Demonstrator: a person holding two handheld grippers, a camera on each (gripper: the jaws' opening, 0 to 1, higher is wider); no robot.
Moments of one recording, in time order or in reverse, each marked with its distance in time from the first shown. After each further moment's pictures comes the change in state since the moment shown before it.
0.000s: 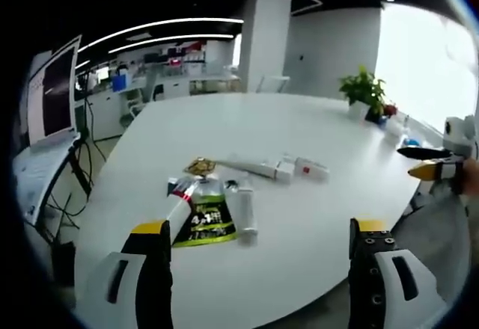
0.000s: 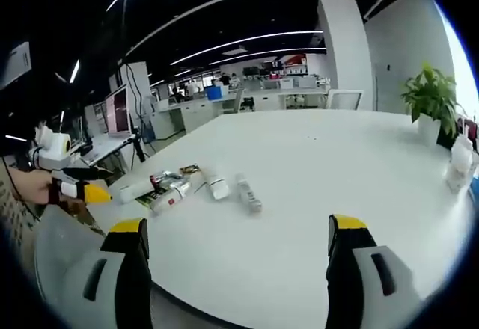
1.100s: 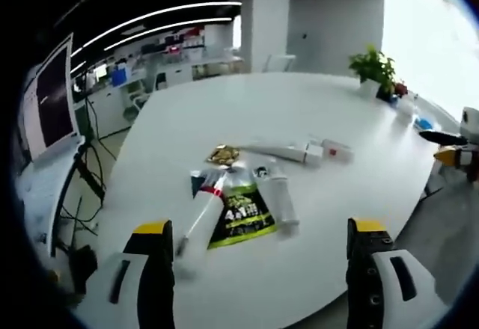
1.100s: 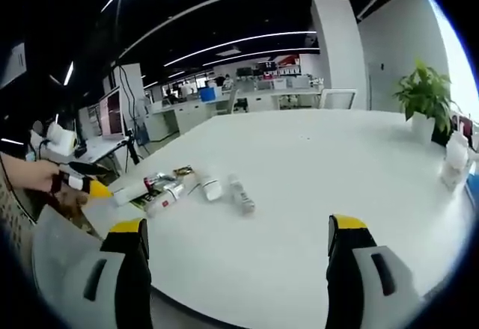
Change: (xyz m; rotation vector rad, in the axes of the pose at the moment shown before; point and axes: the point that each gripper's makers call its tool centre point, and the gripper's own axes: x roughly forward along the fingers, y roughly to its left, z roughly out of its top) left arm 0.015 0.056 -0.004 0.068 0.153 0.048; right arm -0.002 -0.008 0.002 0.012 -0.004 -0.036
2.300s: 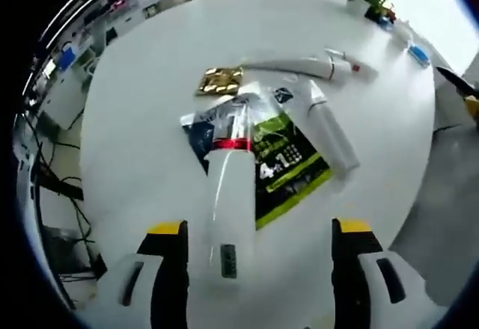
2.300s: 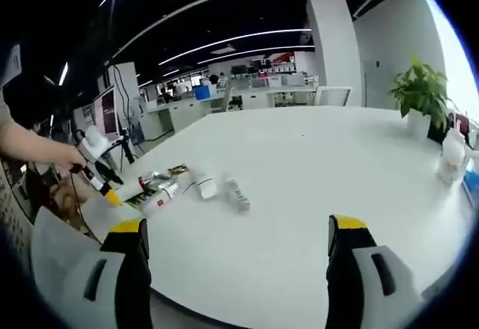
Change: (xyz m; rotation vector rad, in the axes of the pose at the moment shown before) left arm 0.058 0.054 -0.047 0.197 0.508 -0.148; right arm 0.002 -0.006 -0.001 0.011 0.016 -0.031
